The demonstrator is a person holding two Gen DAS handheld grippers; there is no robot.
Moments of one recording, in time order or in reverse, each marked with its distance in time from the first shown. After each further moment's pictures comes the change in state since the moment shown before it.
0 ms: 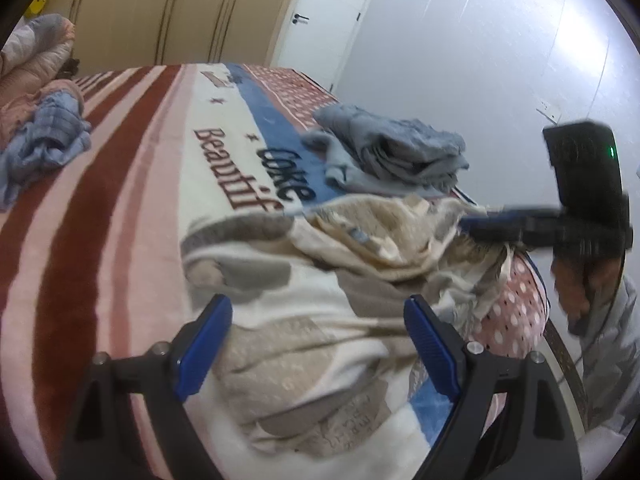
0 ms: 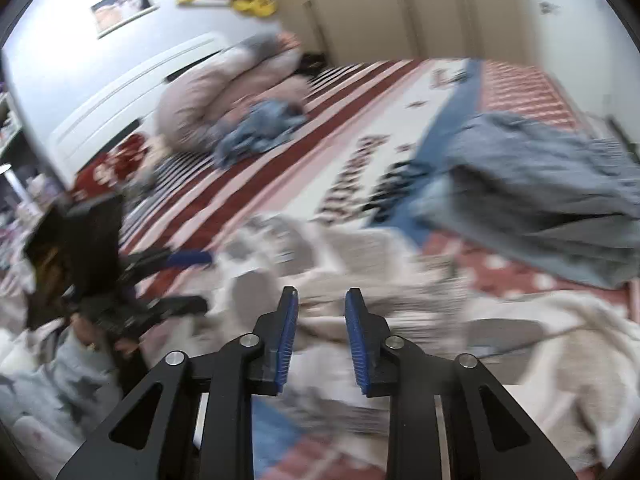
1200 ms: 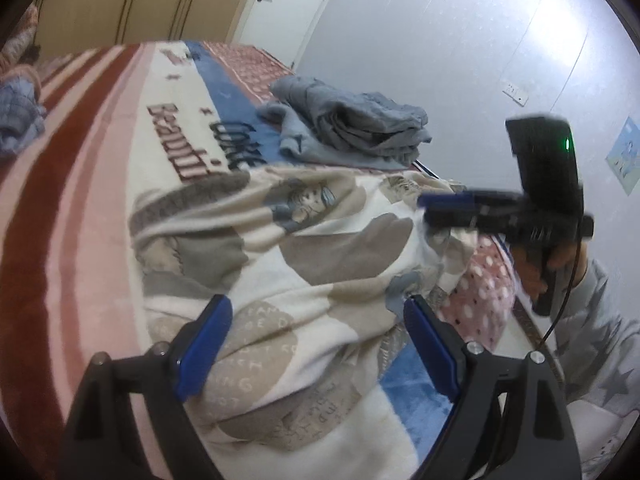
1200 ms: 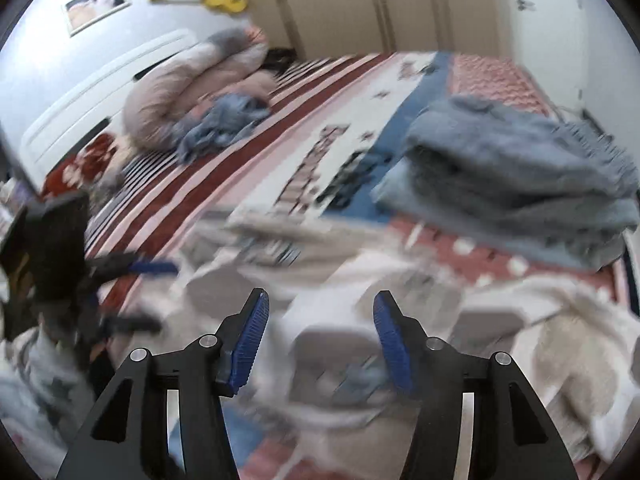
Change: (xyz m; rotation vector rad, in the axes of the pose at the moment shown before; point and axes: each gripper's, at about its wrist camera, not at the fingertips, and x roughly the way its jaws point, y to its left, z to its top) left arm 0.018 -0.008 -0.011 0.026 0.109 -0.169; right arm 0.009 -0.027 -0.018 0.053 0.017 -0.160
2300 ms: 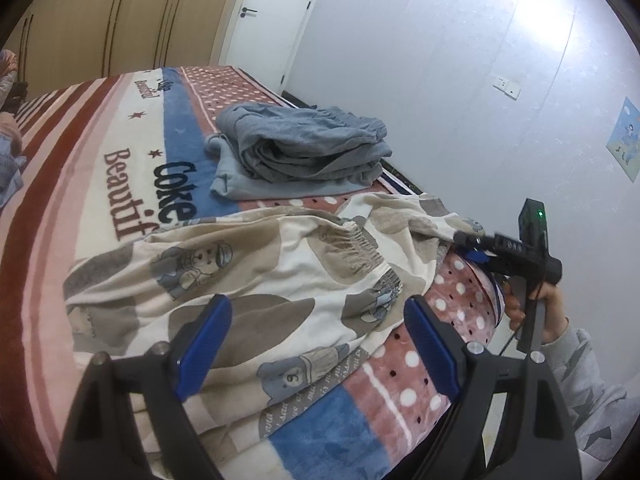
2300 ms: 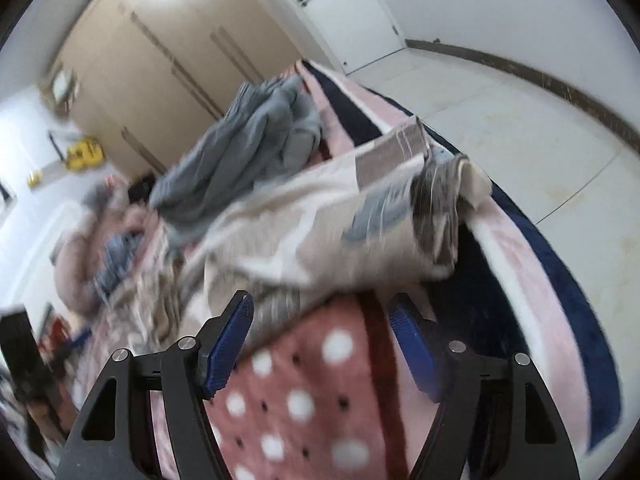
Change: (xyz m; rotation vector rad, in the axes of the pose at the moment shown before) left arm 0.014 -0.097 0.034 0.066 -0.051 0.053; right arm -0.121 -0.196 -0.153 0.711 -0.341 -0.152
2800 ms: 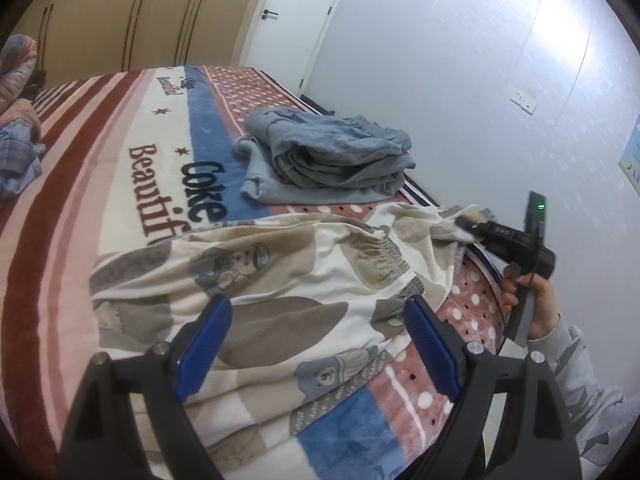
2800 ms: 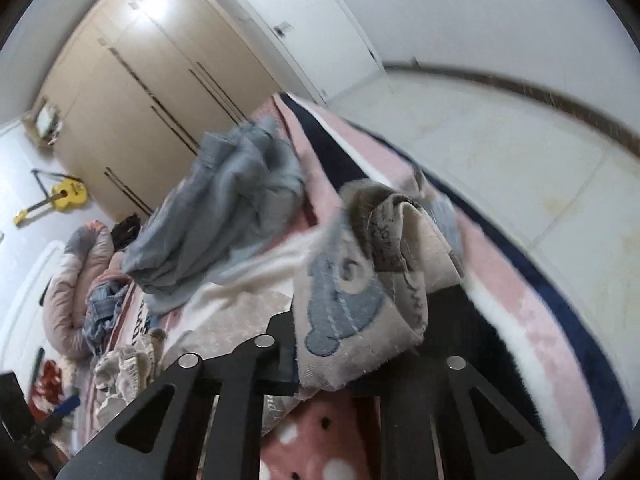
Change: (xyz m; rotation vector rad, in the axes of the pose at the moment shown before) left arm -0.013 0.023 -0.001 -0.050 -0.025 0.041; right arm 0.014 0.023 0.032 -0.051 -0.157 -0.071
